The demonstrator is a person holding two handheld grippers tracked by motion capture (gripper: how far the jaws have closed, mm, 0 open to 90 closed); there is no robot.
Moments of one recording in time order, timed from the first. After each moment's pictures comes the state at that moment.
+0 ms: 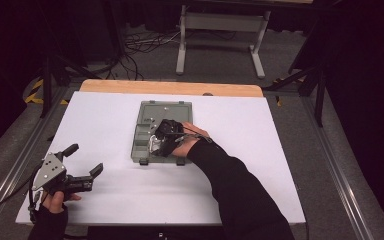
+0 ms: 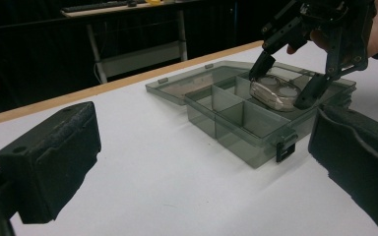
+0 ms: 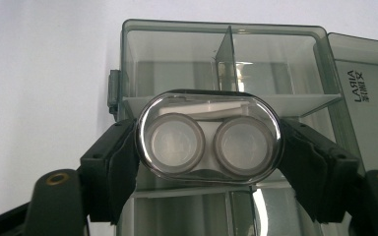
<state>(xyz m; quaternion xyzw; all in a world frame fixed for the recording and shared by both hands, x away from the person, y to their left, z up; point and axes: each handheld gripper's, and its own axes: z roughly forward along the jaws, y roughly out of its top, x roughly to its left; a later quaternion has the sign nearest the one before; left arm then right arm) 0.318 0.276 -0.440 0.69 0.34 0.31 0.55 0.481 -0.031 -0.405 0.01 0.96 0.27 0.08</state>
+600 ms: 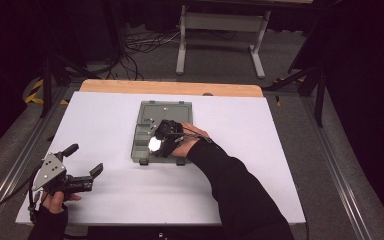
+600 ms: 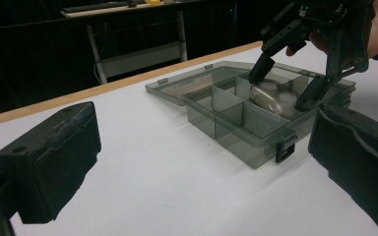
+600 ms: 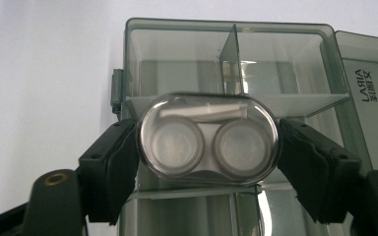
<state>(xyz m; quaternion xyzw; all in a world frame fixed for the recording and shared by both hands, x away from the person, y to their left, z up) 0.317 0.276 -0.439 0.70 0.33 0.31 0.55 0.481 -0.030 -0.406 0.01 0.96 0.28 0.07</state>
